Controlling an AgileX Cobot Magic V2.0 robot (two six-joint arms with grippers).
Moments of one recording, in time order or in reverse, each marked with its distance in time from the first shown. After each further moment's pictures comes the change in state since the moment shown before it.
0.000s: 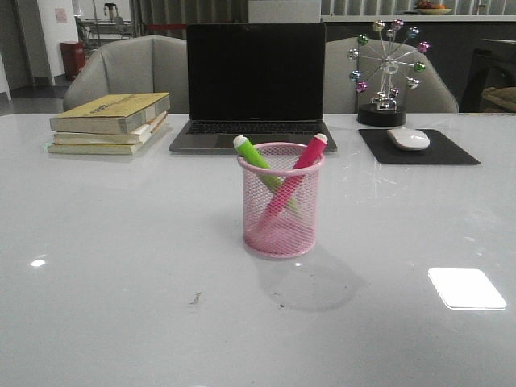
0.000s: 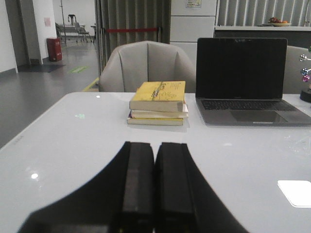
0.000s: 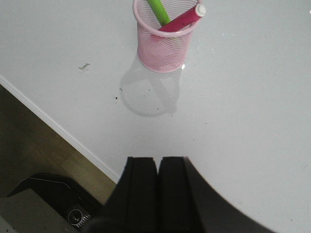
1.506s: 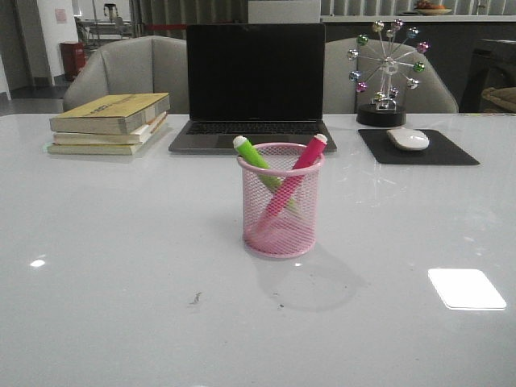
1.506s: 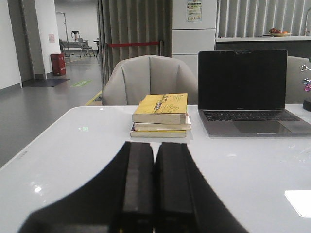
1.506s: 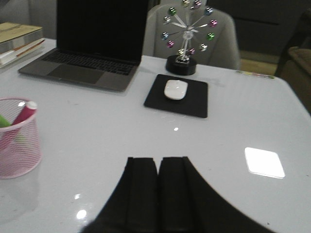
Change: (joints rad) left arm 0.003 0.000 0.000 0.000 -0.040 0.017; right arm -0.510 -0.646 0.556 -0.033 -0.542 0.000
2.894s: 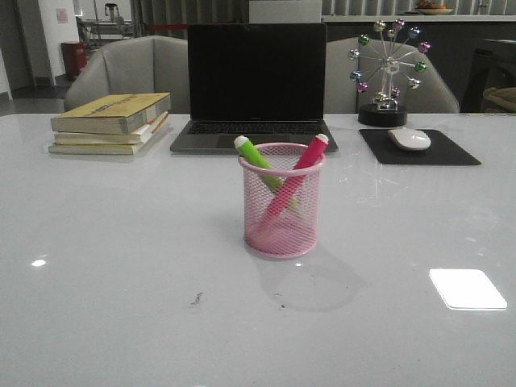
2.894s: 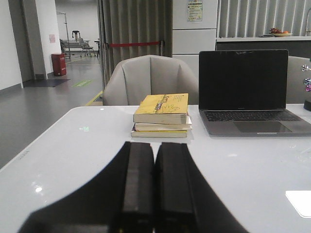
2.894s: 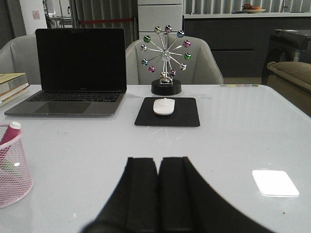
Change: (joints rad) left arm 0.000 0.000 0.000 0.000 0.000 0.000; right arm -0.046 -0.206 0.249 0.002 -0.189 0.136
